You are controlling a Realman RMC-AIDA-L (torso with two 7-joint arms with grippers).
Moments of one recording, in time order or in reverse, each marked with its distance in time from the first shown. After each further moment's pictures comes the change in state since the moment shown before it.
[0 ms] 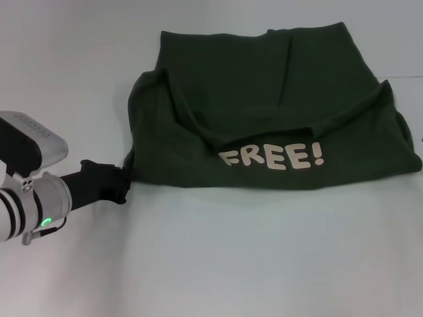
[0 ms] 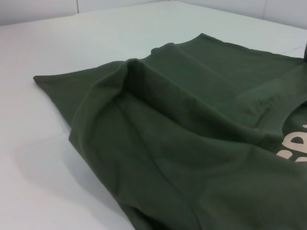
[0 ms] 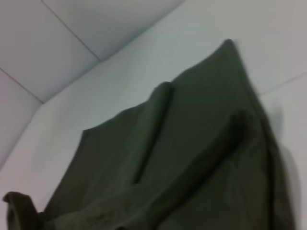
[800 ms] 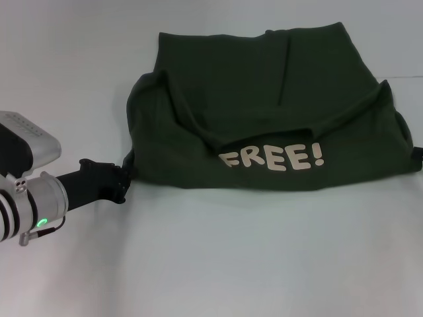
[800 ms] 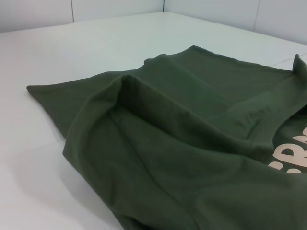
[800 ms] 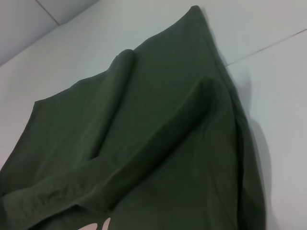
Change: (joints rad) left arm 0.023 -0.002 -0.013 0.036 -0.005 0.053 -0.006; right arm 0.019 0.024 -0.138 -0.009 -0.057 0.160 0.074
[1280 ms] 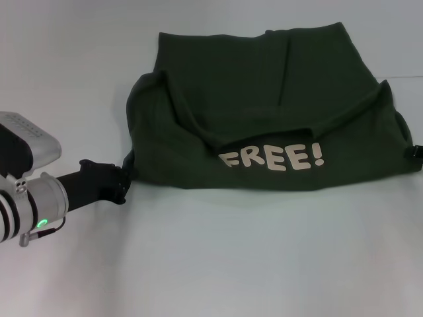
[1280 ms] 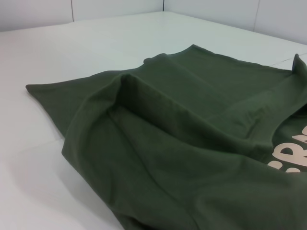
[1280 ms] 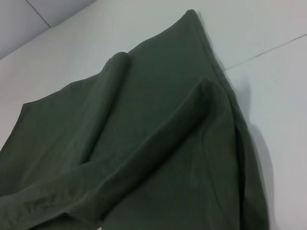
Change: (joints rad) left arm 0.000 0.000 0.001 -0.003 -0.001 0.000 0.000; right arm 0.019 0.037 -0.006 0.005 0.001 0.087 -0.030
